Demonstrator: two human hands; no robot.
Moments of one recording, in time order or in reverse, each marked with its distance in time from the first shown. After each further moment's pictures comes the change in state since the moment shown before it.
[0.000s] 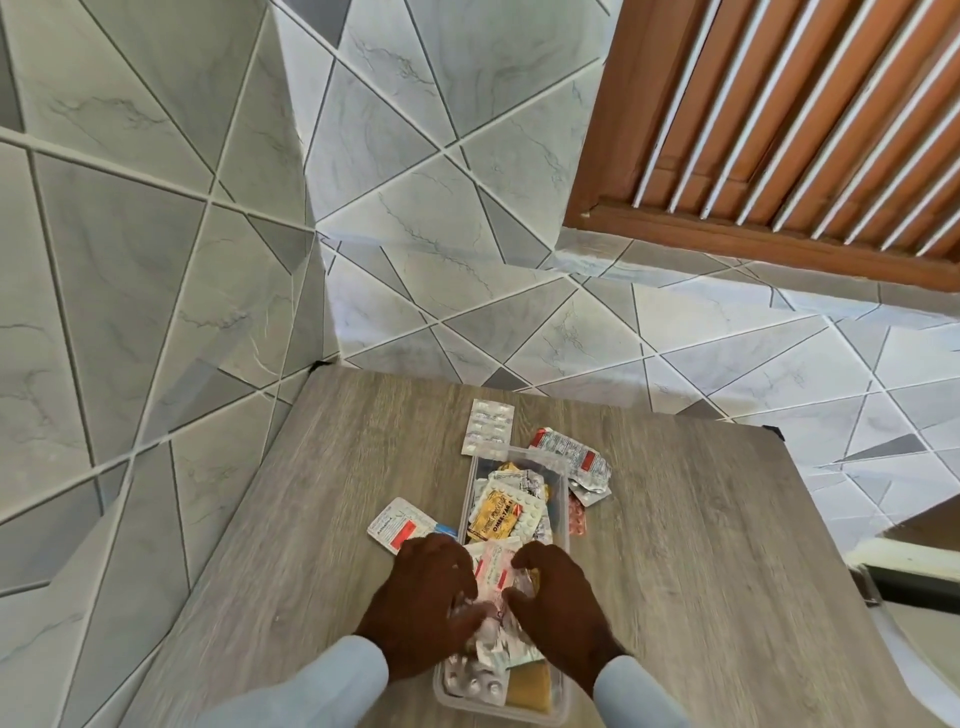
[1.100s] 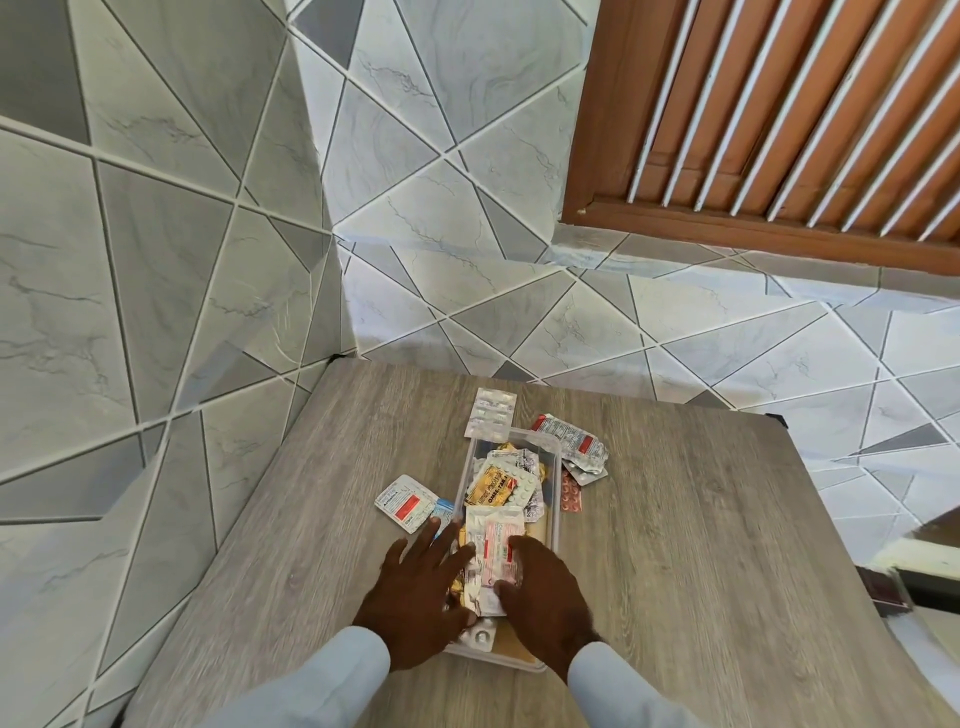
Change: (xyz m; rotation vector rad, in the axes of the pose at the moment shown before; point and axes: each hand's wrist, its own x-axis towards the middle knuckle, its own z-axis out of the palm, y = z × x) left_hand -0.035 0.019 0.018 0.159 -0.240 -0.190; right_hand -0.033 0.012 0.011 -0.067 -0.065 0.023
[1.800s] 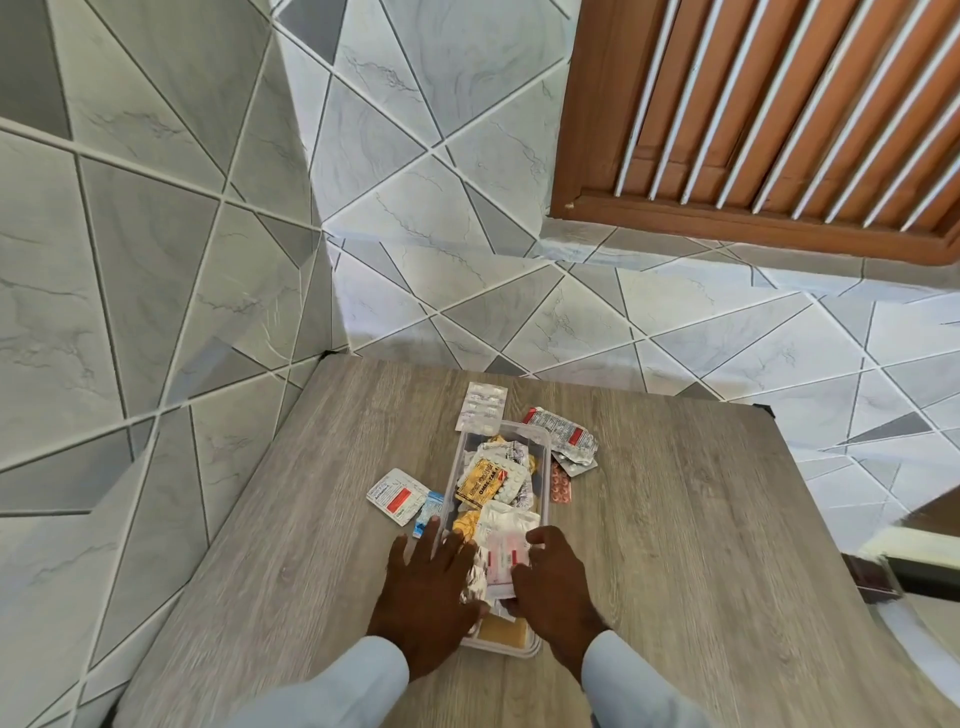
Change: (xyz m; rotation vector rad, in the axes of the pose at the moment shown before) left_hand -0.006 0.041 -0.007 0.203 -0.016 -0.079; right_hand -0.008 -0.003 -0.016 0.629 0.056 0.248
